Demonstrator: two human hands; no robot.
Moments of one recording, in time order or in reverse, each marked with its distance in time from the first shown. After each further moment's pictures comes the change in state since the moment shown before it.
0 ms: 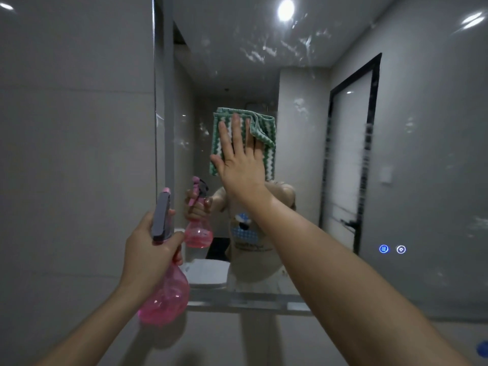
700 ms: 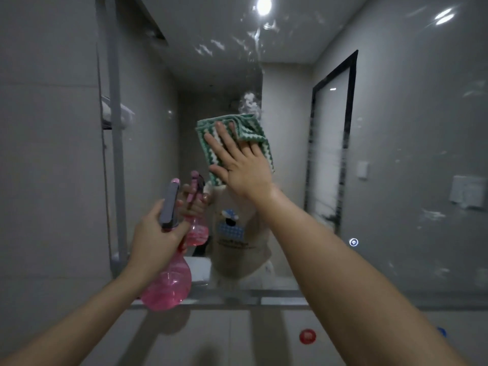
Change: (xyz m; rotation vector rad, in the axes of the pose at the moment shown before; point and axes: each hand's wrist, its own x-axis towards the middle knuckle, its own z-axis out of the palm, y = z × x) left_hand -0.013 0.036 0.083 0.002 -0.117 0.048; right_hand -0.030 0.104 -0.026 -0.113 -0.055 -0.233
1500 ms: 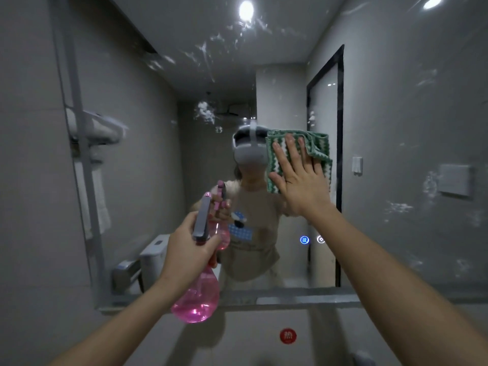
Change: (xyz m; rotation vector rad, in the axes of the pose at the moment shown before) left_hand -0.040 0.052 0.097 0.015 -0.153 -0.025; right_hand -0.114 0.144 -0.001 0.015 0.022 0.303
